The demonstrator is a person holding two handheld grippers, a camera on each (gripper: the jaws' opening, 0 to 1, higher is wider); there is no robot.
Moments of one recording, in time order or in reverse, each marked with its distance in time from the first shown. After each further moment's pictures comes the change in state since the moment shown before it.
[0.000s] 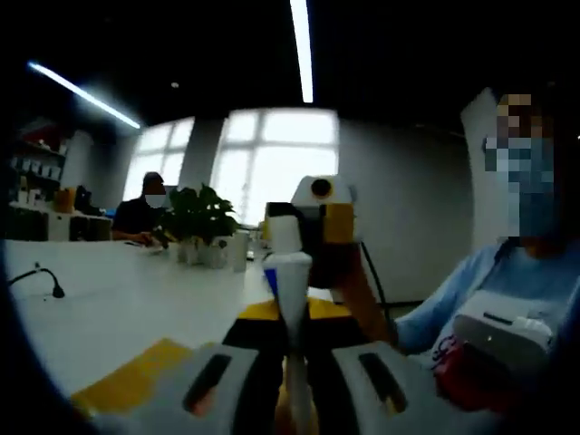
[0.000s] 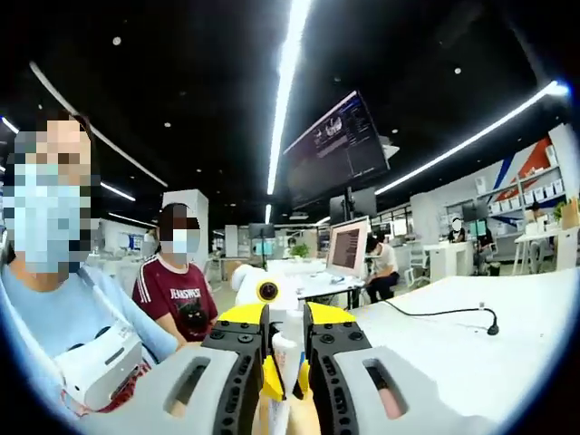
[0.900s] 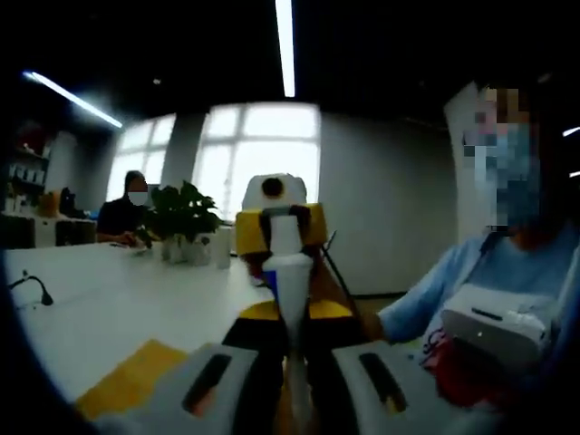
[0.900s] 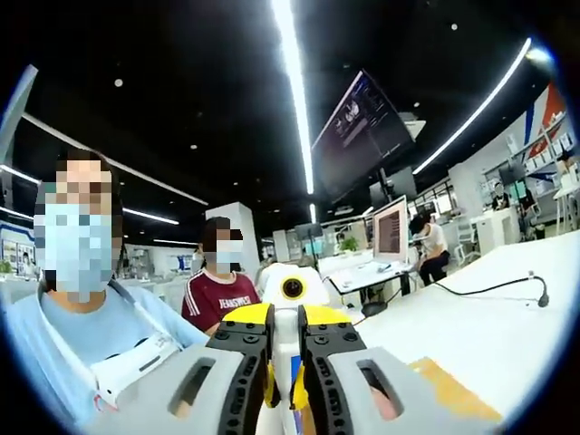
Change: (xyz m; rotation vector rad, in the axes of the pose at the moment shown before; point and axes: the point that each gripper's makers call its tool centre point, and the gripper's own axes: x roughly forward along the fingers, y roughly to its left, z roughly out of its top) left arm 0.007 -0.016 -0.009 0.031 0.046 -0.069; right arm 0.010 0.025 -0.017 0.150 0.008 0.239
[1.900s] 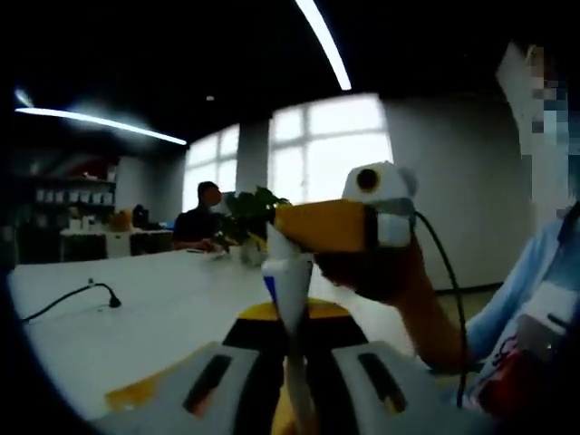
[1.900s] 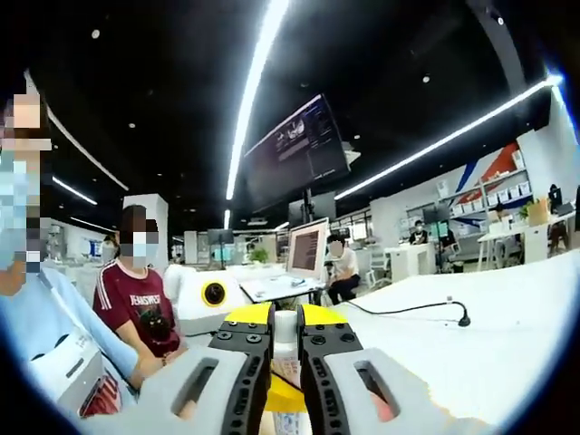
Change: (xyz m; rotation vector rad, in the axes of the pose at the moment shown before) left arm -0.001 0.056 0.004 0.095 0.009 0.469; right arm -0.013 -0.046 0.012 -0.200 -0.043 -0.500
